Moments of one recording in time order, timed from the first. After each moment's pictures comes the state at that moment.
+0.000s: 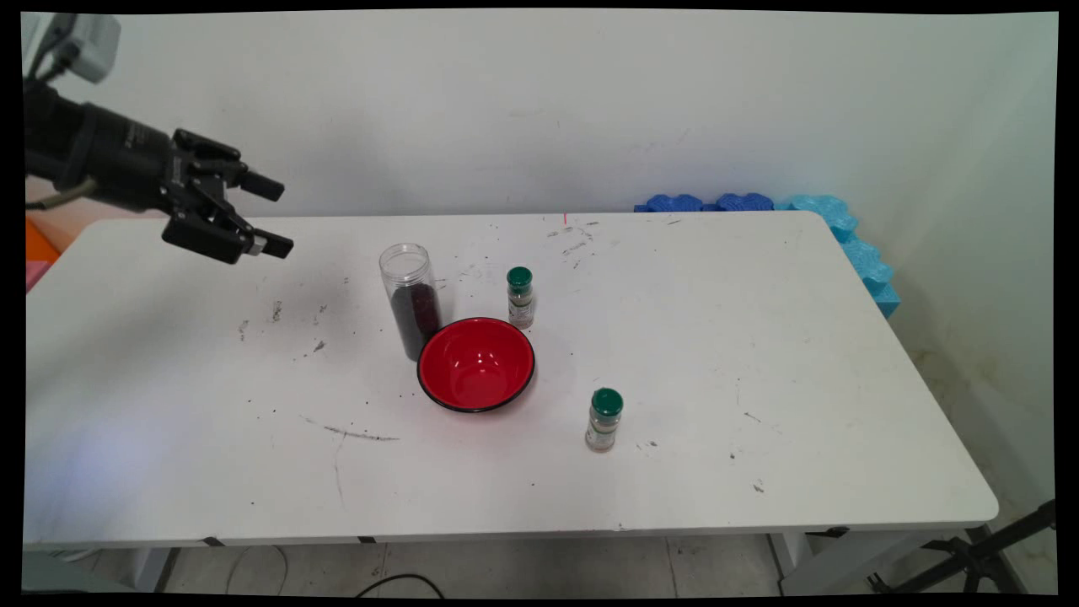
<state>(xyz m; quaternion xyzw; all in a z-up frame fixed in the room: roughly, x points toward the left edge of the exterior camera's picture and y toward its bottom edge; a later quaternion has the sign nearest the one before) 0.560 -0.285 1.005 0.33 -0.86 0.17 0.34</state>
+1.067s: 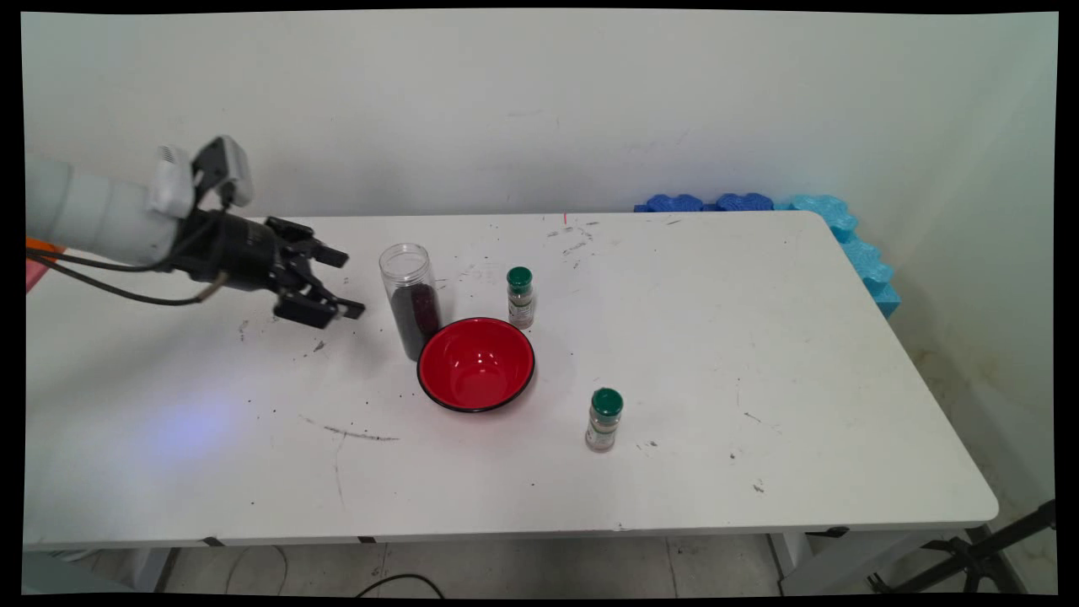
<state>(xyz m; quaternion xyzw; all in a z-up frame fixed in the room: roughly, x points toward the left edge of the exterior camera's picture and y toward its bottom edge) 0.531 -0.320 0.882 0.34 -0.86 0.17 0.33</state>
